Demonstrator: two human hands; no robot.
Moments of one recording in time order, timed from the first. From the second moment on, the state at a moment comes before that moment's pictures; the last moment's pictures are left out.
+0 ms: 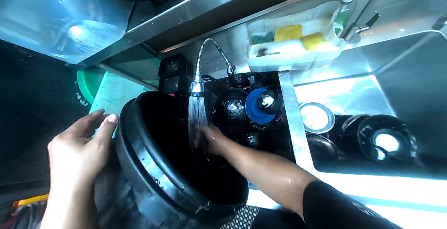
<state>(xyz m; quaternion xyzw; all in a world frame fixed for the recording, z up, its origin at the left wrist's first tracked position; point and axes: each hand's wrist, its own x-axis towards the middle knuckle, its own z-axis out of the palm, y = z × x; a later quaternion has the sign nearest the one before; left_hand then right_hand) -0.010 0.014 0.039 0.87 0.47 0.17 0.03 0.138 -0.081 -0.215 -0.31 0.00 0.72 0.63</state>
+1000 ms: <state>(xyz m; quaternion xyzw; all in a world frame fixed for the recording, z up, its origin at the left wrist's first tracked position) 0.189 -0.159 -0.184 0.22 0.54 0.60 0.55 0.231 -0.111 -0.184 -0.64 -0.56 0.50 0.18</state>
